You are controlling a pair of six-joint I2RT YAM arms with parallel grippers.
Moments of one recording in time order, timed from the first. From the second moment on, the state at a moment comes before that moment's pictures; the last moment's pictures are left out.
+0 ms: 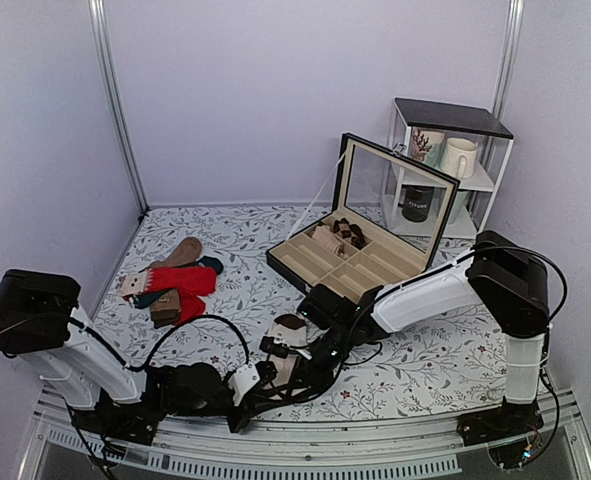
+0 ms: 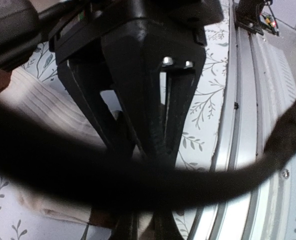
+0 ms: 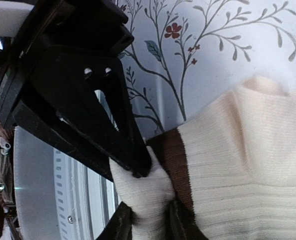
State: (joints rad) left arm -1.42 1.60 0.23 0.83 -0.16 -0.22; right arm 1.09 2.03 1.16 -0.22 -0.75 -0.04
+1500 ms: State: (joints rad) left arm -1.30 1.70 0.19 1.01 0.17 -0.62; right arm 1.28 1.73 0.61 0.53 -0.25 -0.43
